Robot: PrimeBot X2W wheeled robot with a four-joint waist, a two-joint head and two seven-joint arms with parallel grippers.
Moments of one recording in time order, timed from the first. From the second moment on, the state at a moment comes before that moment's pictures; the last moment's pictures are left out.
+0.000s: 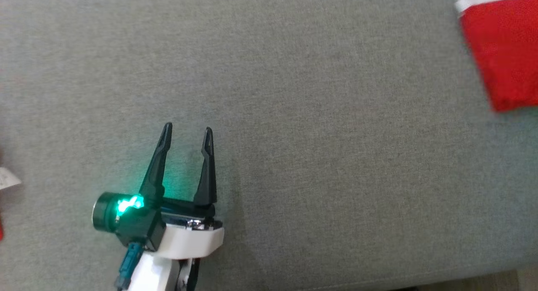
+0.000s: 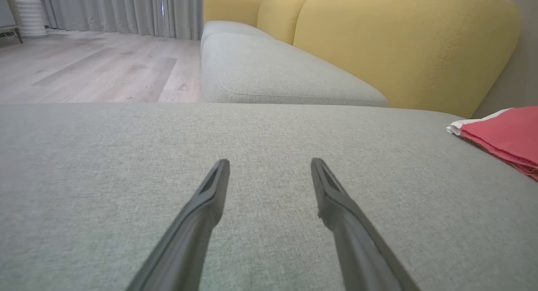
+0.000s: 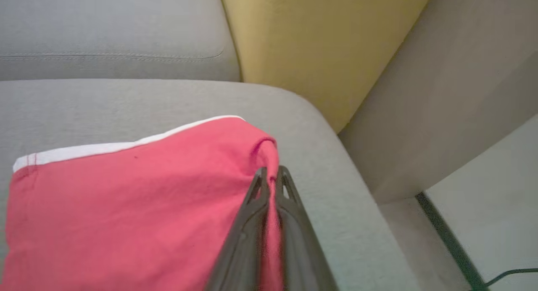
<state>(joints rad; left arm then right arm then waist) -0.11 0.05 -0.31 0.00 -0.14 0.07 -0.26 -0.55 -0.61 -0.08 0.53 0.40 0.12 0.11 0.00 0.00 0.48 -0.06</state>
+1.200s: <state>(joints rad) 0.16 0.05 -0.25 0.07 -0.23 0.11 -0.26 0.04 -0.10 0.13 0.25 0.23 0.12 -0.25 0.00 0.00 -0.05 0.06</state>
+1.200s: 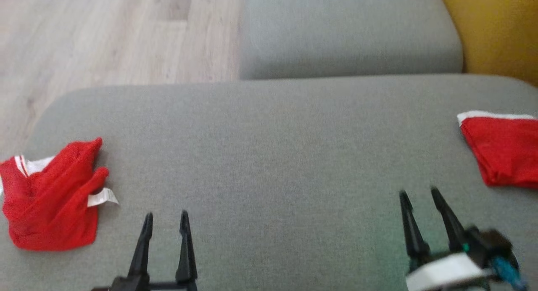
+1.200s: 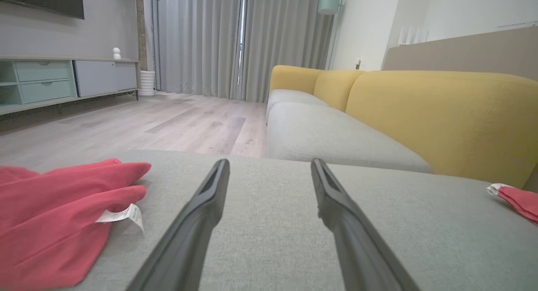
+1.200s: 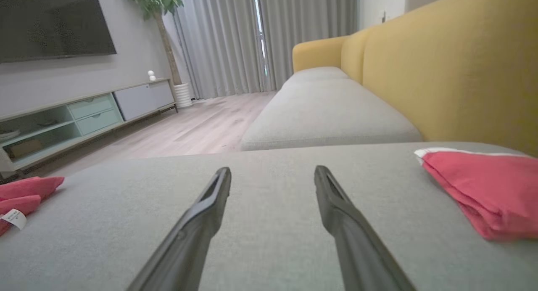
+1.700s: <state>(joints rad) 0.30 0.06 -0.20 0.06 -0.15 0.09 -0.26 0.25 -0.05 0.04 0.18 0.17 0.12 -0.25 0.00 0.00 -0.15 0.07</state>
